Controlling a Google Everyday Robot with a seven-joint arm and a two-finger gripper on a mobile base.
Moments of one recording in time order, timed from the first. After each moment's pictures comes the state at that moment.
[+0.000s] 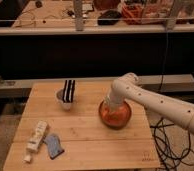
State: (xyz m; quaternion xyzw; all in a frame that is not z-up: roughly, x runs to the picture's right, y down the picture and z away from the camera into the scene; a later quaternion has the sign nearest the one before) arm 0.088 0.117 0.837 -0.20 -0.22 -0.36 0.88
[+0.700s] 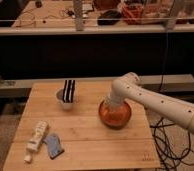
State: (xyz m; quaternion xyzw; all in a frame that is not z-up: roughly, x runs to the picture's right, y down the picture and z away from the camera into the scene) arm 0.090 0.114 0.836 -0.20 -0.22 -0.35 0.89
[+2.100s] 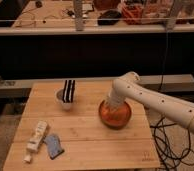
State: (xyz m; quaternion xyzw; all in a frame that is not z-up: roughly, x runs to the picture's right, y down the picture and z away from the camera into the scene) arm 0.093 0.110 0.835 -0.21 -0.21 -0.33 0.90
